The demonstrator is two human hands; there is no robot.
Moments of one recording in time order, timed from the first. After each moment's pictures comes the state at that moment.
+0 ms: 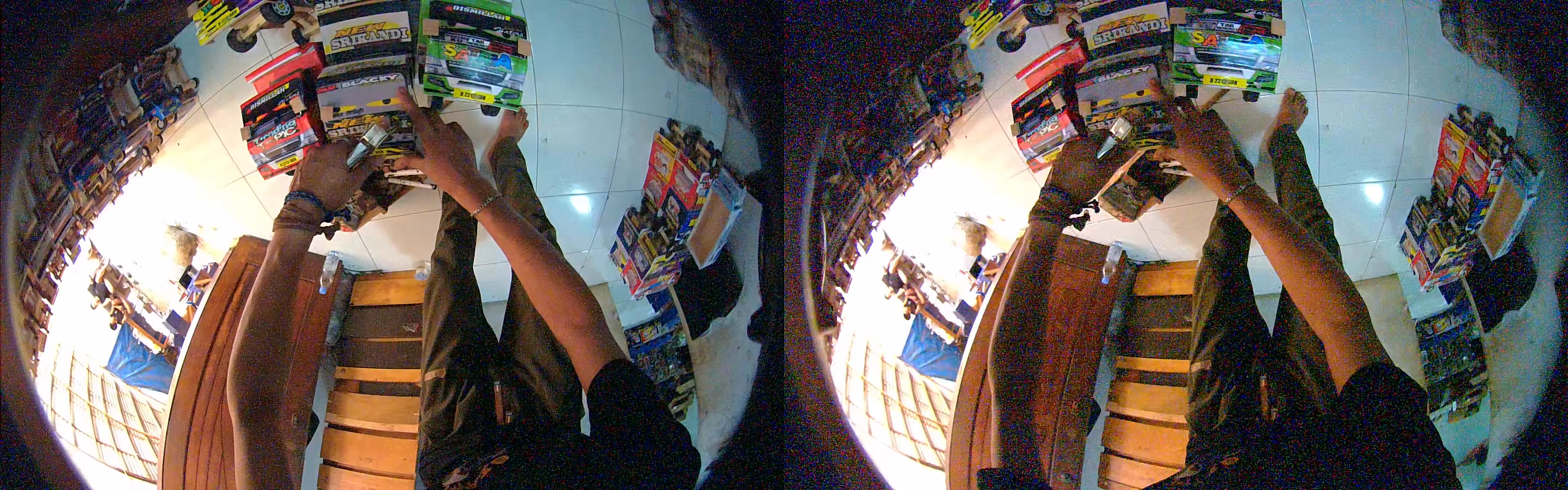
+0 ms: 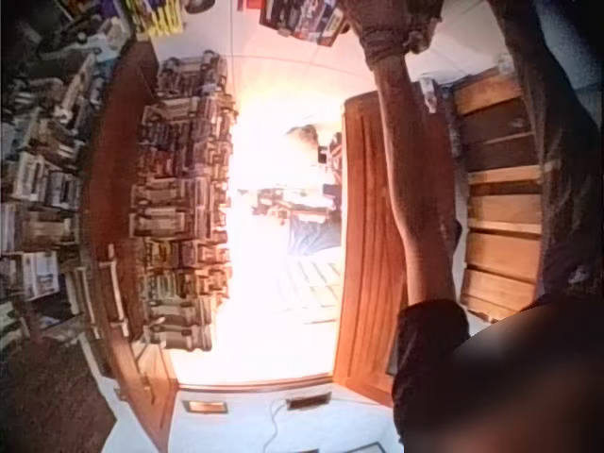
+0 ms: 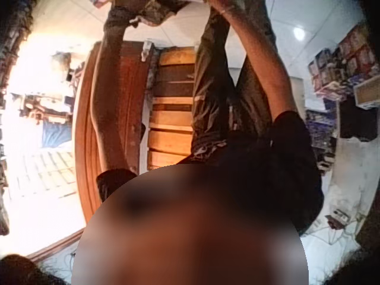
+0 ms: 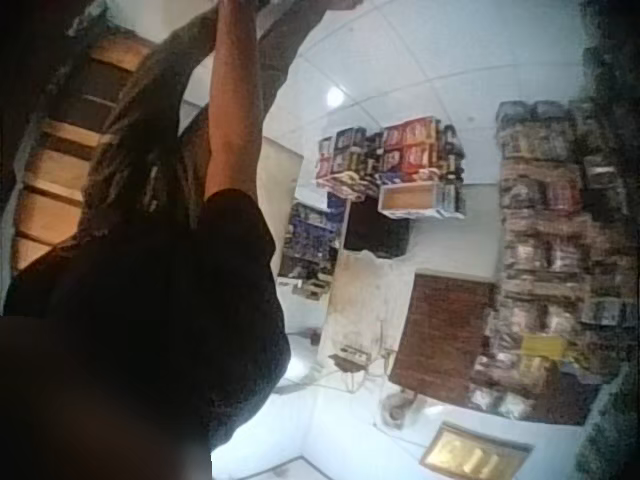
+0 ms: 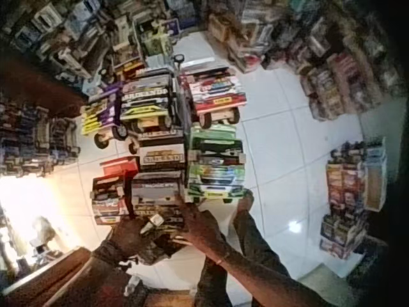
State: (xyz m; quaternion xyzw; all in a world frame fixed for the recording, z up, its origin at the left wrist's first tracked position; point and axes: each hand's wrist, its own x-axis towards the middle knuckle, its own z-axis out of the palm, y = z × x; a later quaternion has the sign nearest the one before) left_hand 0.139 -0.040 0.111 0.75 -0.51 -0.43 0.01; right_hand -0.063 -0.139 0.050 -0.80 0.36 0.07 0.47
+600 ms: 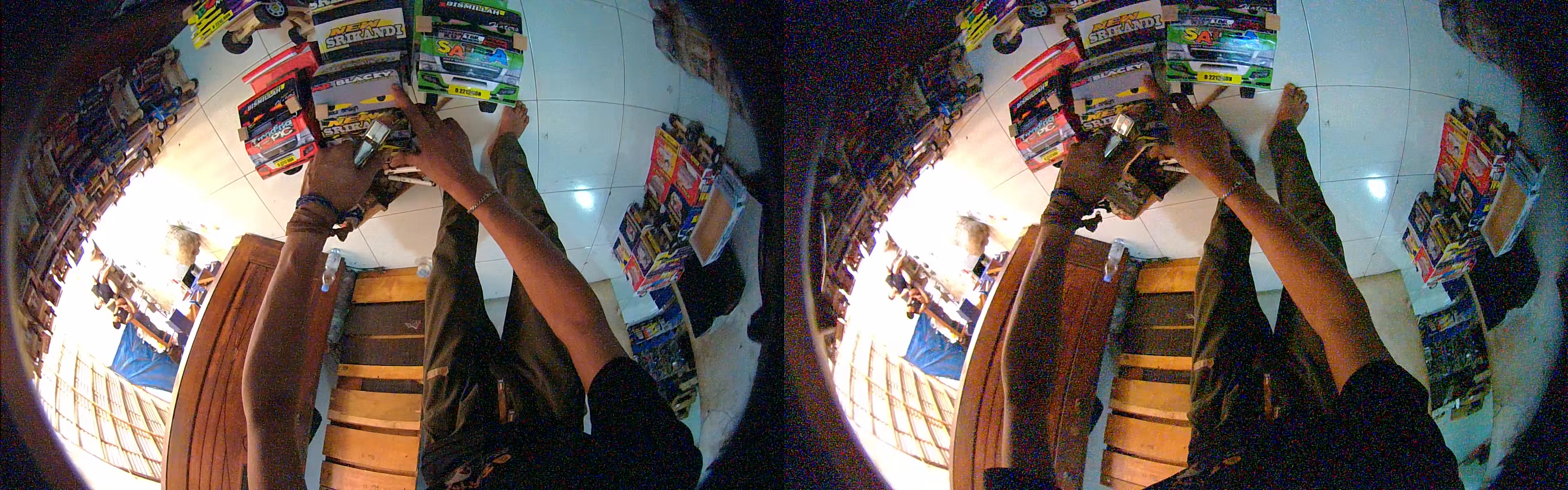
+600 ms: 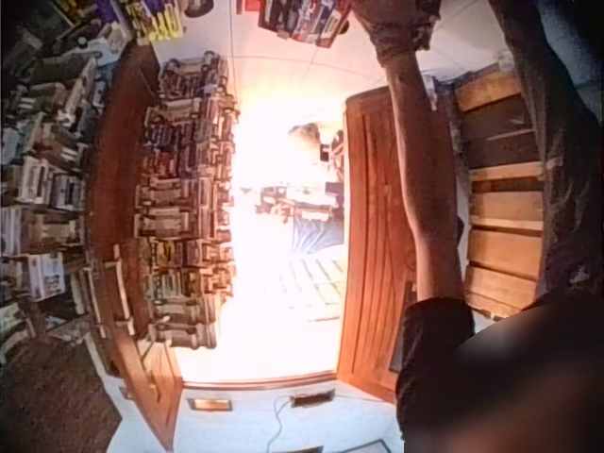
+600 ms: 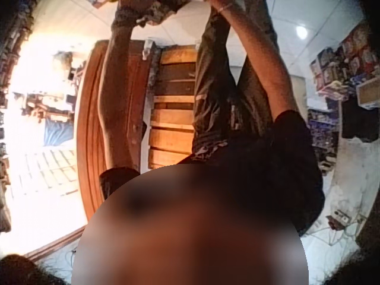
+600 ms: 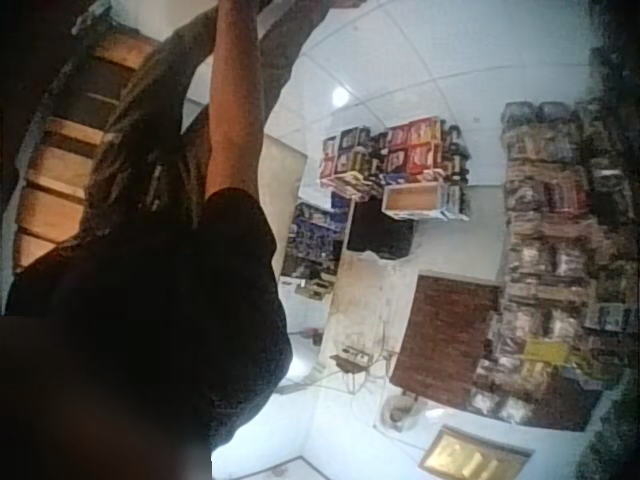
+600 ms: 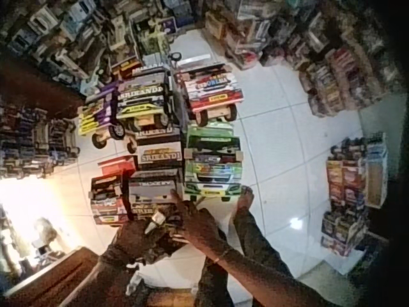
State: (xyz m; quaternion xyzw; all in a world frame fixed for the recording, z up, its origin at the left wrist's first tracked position) left_hand 0.121 -0.039 0.103 0.77 -0.45 -0.45 -0.01; right_hand -0.062 -0.141 0.051 -0.80 0.36 0.07 0.47
